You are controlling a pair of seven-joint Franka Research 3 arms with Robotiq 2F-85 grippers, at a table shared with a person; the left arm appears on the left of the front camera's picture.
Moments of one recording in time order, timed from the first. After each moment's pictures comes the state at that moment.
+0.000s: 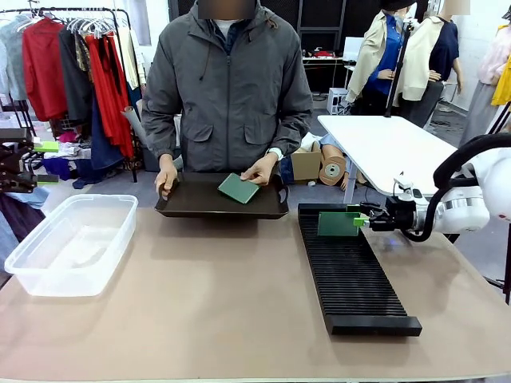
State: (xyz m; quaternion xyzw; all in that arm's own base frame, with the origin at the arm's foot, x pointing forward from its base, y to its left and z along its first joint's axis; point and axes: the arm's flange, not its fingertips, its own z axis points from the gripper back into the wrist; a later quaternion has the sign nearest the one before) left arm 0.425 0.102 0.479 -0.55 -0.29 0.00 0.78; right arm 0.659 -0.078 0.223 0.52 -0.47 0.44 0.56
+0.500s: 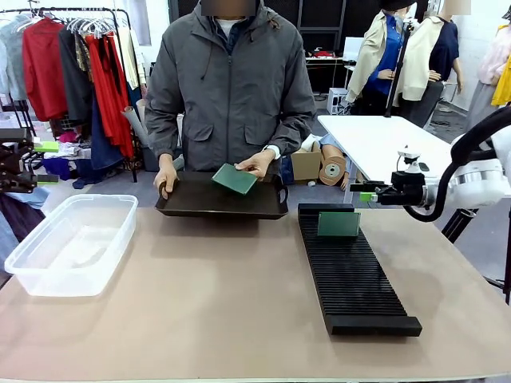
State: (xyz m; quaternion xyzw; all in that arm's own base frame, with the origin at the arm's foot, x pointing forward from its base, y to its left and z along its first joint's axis) left arm 0.425 0.102 0.479 -0.55 -0.29 0.00 0.78; right arm 0.625 -0.065 0.316 0.57 -0.41 0.42 0.58
